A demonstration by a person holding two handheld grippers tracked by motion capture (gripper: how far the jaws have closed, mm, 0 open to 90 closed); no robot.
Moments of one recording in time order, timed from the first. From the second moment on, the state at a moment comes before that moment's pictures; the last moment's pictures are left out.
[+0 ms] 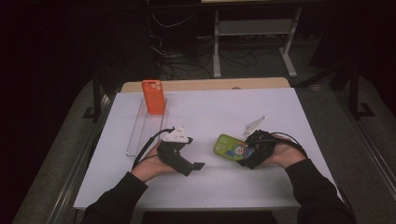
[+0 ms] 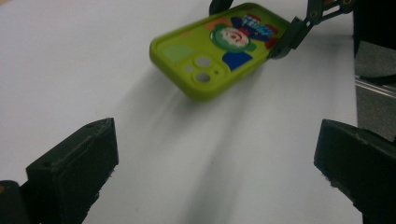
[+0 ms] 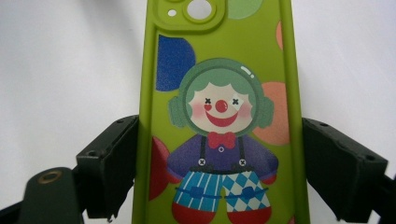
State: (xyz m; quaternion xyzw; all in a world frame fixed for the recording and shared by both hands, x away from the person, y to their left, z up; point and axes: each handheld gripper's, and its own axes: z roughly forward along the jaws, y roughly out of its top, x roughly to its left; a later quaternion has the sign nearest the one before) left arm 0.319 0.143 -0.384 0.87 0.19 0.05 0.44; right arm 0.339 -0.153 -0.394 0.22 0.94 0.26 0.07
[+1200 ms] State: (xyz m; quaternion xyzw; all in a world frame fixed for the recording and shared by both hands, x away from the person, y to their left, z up) left arm 0.327 0.118 -0.387 0.93 0.02 -0.01 0.37; right arm 0.328 -0.079 -0.366 0.01 0.96 0.26 0.01
